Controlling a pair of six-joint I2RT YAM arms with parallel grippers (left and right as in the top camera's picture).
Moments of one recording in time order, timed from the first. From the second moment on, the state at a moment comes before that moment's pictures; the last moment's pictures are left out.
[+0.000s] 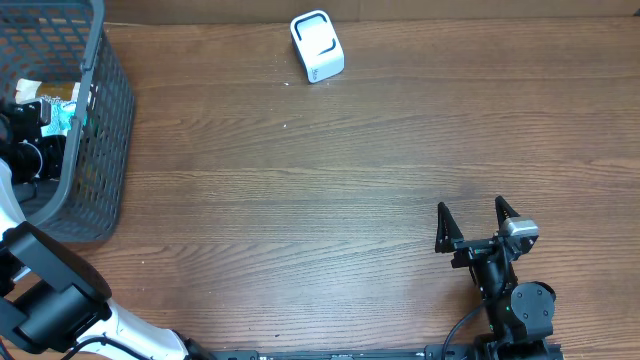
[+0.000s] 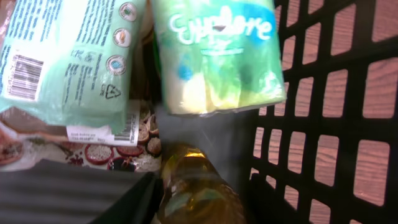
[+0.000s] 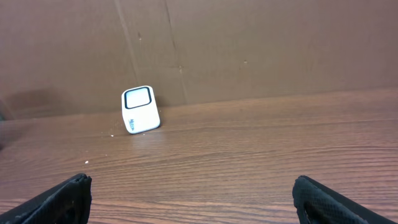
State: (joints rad) left arm 0.70 1.91 1.61 -0.91 0.36 0.44; right arm 0.13 0.01 0.02 -0.03 -0.02 0.16
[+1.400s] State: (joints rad) left arm 0.14 1.45 1.99 -1.18 0.33 -0.04; right arm 0.13 0.01 0.02 -0.03 -0.02 0.16
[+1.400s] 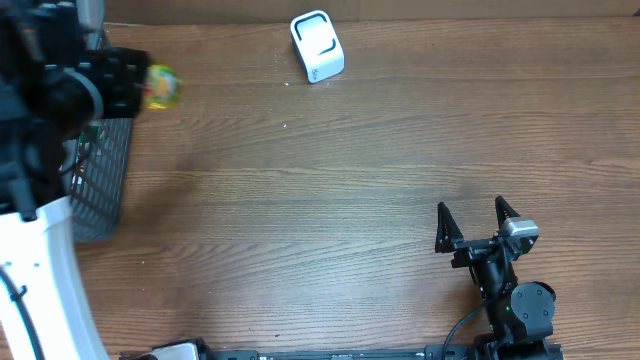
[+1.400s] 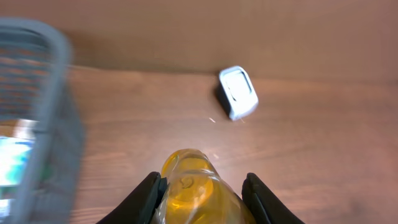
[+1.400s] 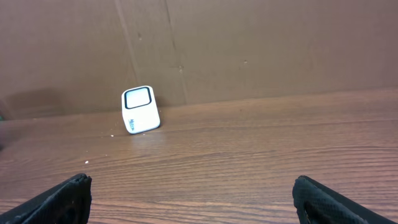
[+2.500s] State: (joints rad) left arm -0.76 1.70 1.27 -0.55 -0.14 -0.43; right arm 0.13 0.01 0.02 -0.03 -0.02 0.16
